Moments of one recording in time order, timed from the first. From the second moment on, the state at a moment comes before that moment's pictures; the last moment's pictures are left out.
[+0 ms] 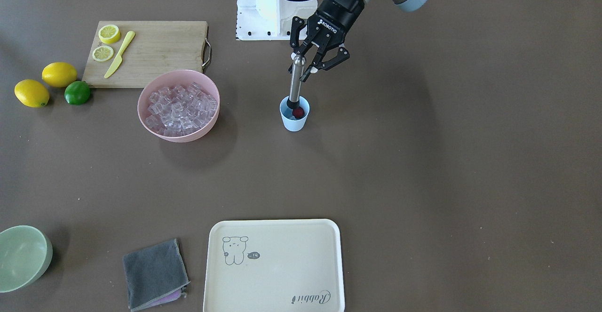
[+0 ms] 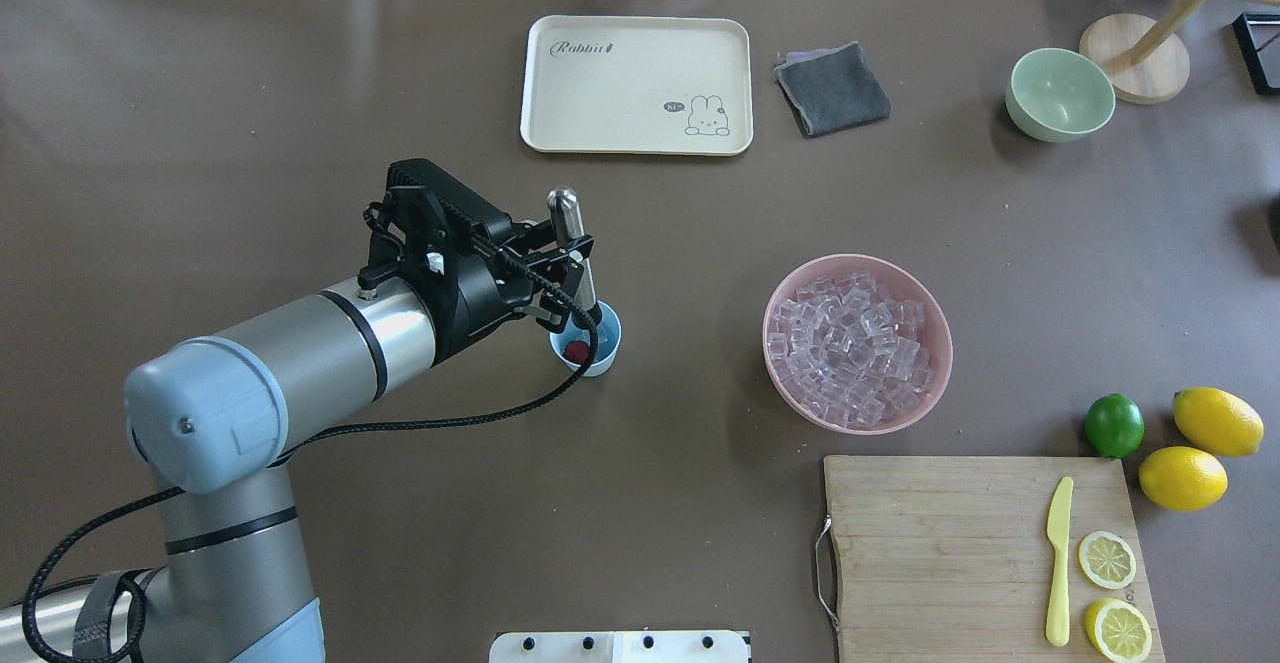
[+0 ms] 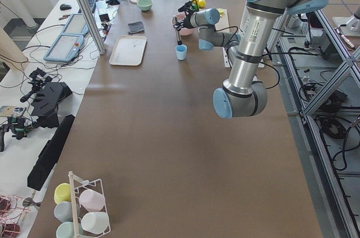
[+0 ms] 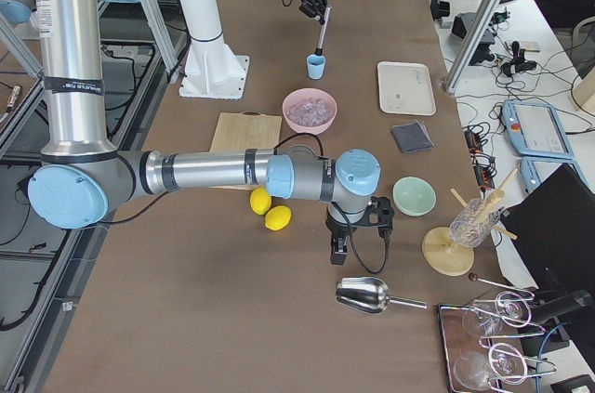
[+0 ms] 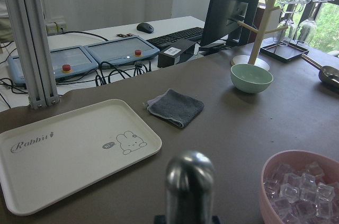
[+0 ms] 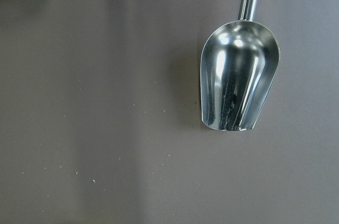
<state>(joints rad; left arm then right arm) -0.38 -2.00 -1.95 -2.34 -1.28 -0.66 1.56 -1.56 1.66 -1.71 2.33 0.00</state>
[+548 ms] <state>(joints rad) -0.37 -2.01 -1.89 -2.35 -1.26 -0.69 1.56 -1.56 1.66 -1.71 2.33 0.00</state>
